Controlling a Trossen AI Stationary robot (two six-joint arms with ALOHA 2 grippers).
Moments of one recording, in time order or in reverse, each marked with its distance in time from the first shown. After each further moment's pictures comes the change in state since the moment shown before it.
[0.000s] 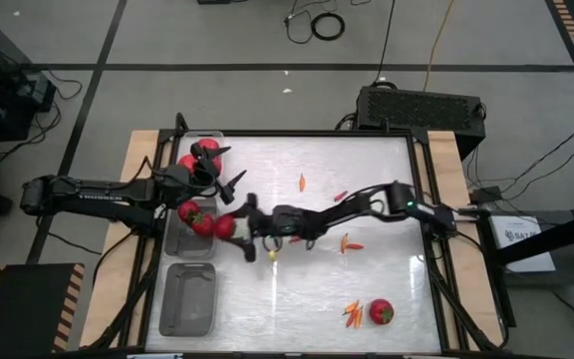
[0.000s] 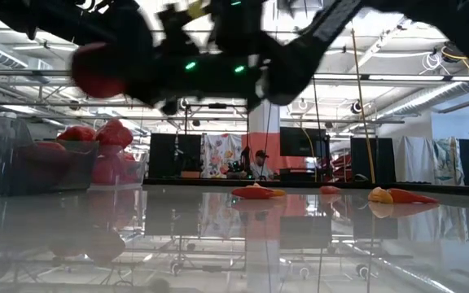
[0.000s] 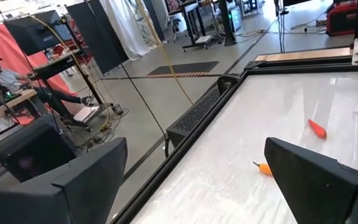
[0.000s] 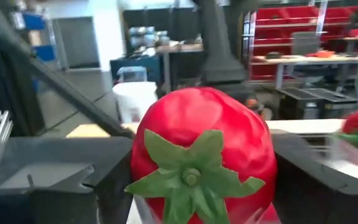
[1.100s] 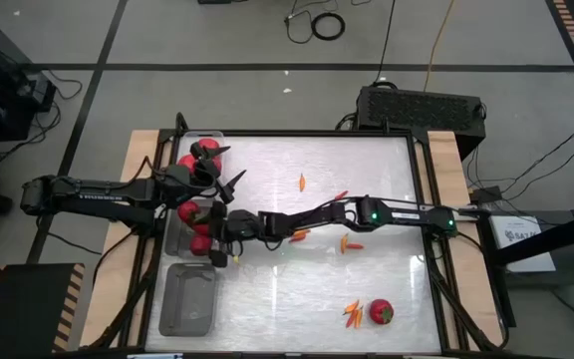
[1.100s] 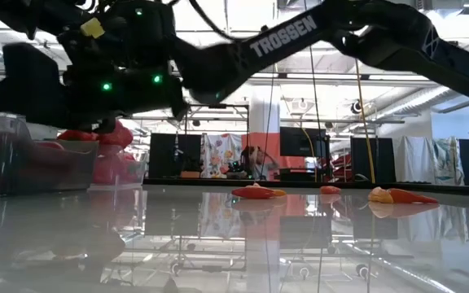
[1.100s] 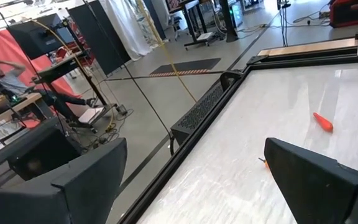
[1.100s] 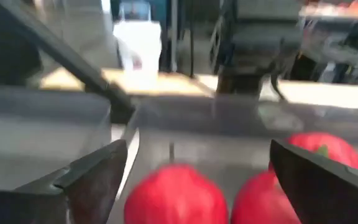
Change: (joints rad) left arm 0.003 0.000 0.000 -0.009 -0.007 0.035; right arm -0.012 0.349 0.721 -0.600 -0.053 -0.073
